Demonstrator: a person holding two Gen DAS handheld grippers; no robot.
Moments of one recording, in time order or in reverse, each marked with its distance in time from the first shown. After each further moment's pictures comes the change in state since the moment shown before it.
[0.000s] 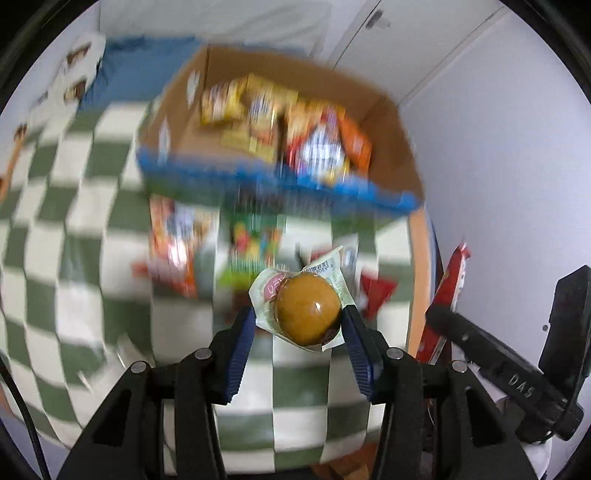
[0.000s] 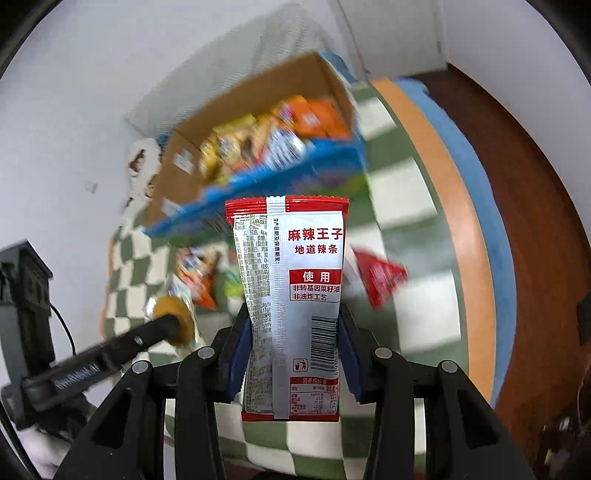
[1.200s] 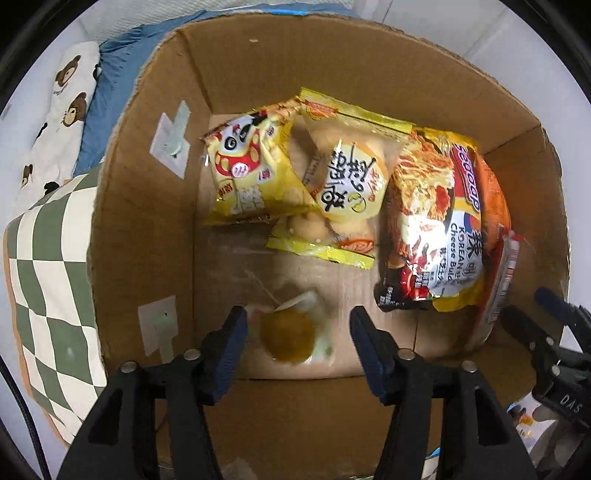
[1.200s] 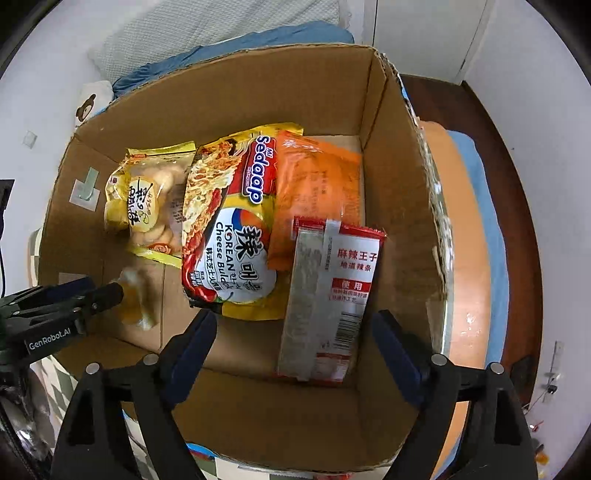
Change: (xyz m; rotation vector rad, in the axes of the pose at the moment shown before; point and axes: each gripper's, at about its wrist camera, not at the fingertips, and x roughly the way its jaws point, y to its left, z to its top) left arm 0.160 0.055 0.164 0.028 0.223 0.264; right arm 0.167 0.009 0.194 -0.170 0.200 -0.269
